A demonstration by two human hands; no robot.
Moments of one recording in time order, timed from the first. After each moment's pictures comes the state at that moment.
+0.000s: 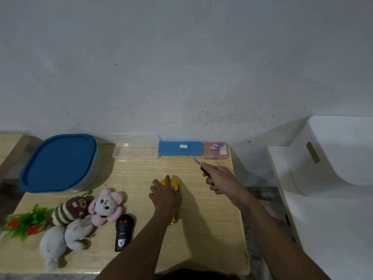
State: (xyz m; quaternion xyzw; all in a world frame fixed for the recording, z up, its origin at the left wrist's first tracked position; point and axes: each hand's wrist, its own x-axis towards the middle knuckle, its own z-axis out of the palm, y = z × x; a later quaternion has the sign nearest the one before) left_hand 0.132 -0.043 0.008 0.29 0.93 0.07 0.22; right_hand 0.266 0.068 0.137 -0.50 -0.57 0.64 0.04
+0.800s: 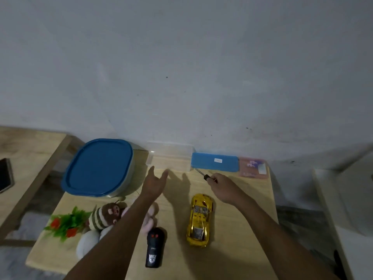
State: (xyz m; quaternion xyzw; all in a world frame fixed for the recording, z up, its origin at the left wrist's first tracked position) left_hand -0.045 -0.074 0.023 0.13 0.87 0.36 0.31; right_hand 0.155 0.073 0.077 -0.41 -0.79 0.45 -0.06
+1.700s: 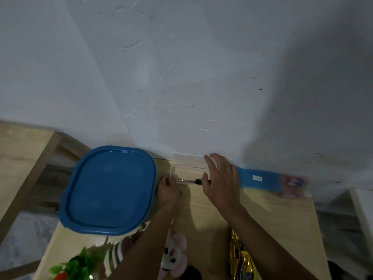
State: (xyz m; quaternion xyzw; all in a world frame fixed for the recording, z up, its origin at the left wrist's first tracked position) left_hand -0.133 -0.054 -0.032 0.00 0.82 0.47 0.33; right_hand -0.016 0.048 0.020 -0.37 -0.92 0.07 0.13
